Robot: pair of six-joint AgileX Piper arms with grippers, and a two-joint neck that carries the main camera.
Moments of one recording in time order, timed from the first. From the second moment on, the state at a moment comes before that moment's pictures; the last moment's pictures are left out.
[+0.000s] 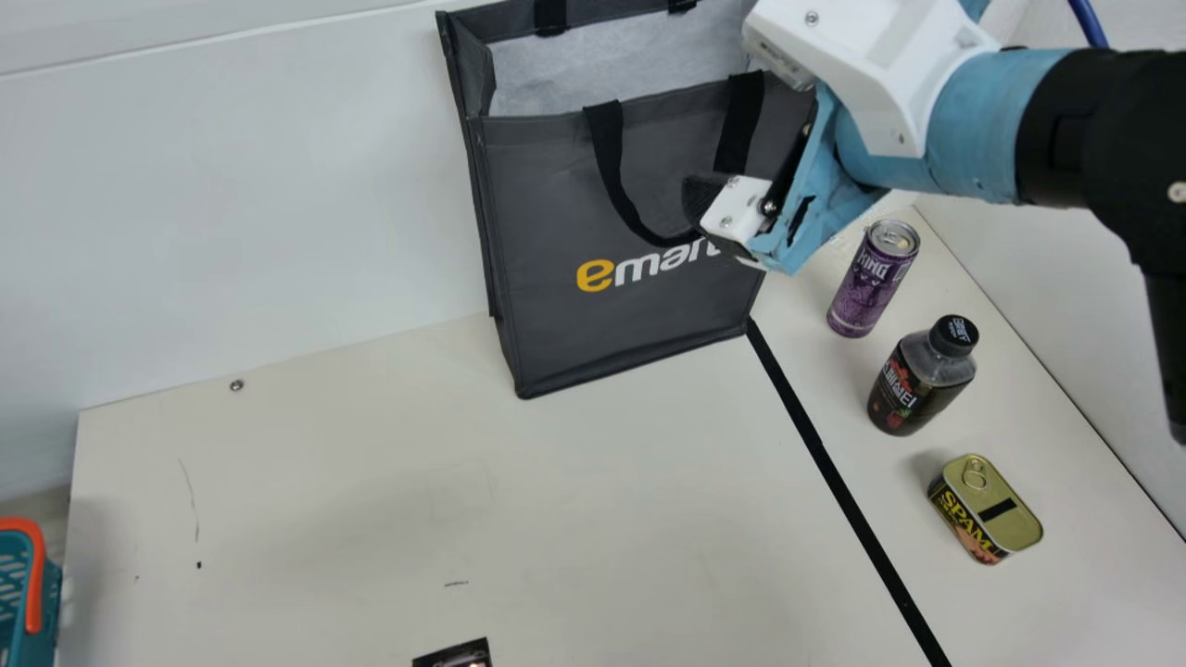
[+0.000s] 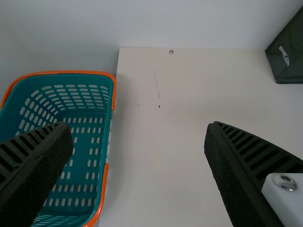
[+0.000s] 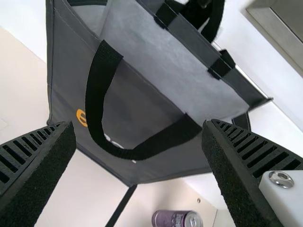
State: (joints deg) left arm -1.7 43.3 -69.0 -1.5 69.5 0.0; right arm -2.1 87.4 -122.2 12.1 69.9 -46.2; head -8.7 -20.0
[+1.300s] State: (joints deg) left arm -1.7 43.3 -69.0 -1.5 69.5 0.0; right arm -6.3 103.3 -129.4 29.1 69.9 -69.7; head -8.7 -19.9
